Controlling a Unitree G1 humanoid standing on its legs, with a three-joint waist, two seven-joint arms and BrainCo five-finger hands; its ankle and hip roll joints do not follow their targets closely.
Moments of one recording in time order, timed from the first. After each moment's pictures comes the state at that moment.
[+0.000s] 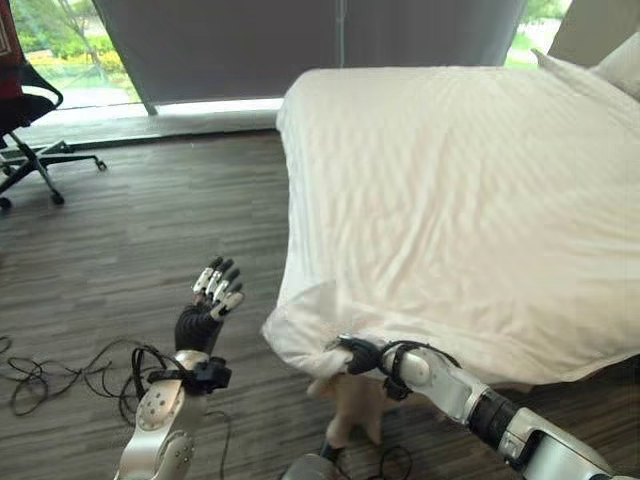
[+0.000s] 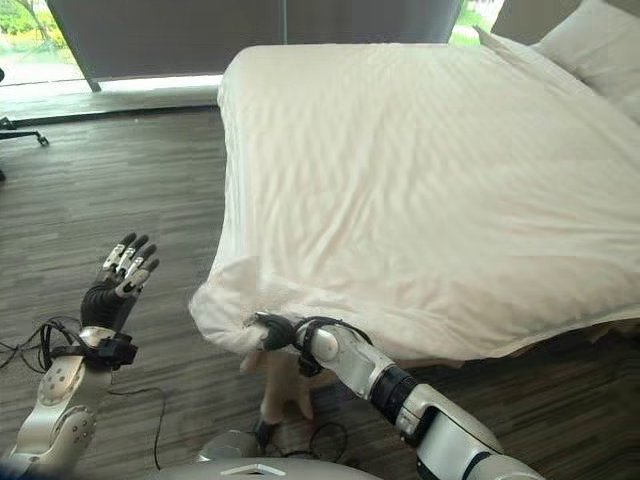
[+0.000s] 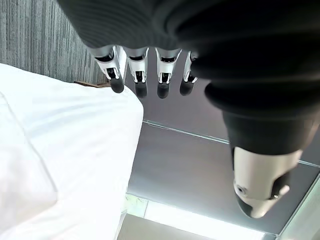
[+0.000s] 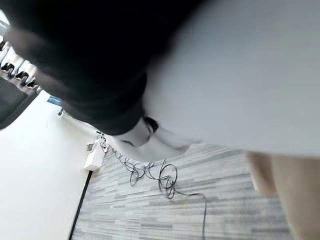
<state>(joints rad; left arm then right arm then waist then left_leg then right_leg) 0.22 0.54 0.00 -0.06 -0.72 -0.23 -0.04 -0.41 -0.21 0.87 0.49 -0.18 -0.10 0.25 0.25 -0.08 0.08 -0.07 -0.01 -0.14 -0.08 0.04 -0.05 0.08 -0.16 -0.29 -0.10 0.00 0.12</state>
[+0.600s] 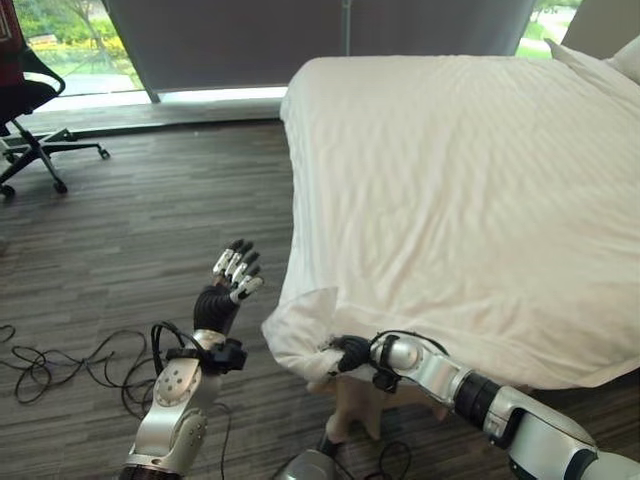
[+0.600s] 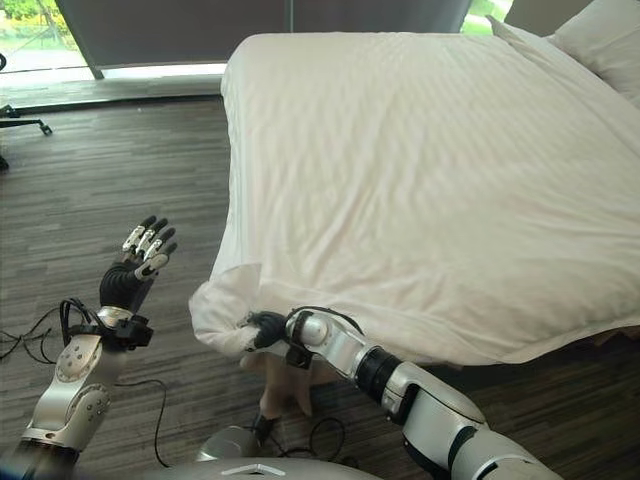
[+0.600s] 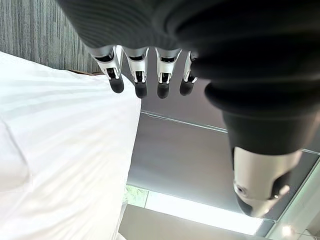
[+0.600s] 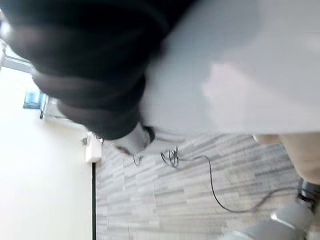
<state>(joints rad) 0.09 0.54 -0.05 -0.06 -0.69 -0.20 -0.03 -0.57 -0.18 1.00 0.57 0.14 0.04 0.35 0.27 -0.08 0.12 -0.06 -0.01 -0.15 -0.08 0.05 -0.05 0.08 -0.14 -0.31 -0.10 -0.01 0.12</state>
